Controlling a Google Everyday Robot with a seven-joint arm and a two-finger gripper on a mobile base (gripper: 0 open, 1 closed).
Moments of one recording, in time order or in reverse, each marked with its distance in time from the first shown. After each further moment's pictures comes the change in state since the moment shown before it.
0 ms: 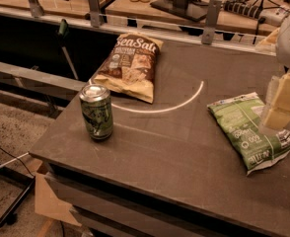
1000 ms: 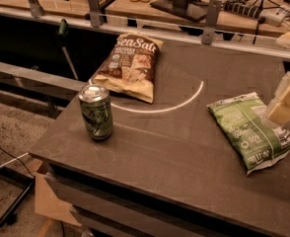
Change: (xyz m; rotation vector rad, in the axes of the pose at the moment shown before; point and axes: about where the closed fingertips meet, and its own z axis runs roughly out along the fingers) arm 0.018 -0.016 -0.007 0.115 -0.095 0.140
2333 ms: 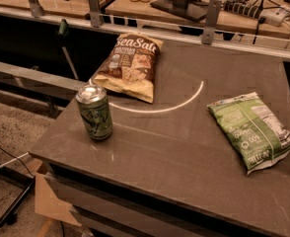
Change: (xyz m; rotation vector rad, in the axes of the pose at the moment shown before) arm 0.135 -0.028 0.056 -0.052 -0.366 0.503
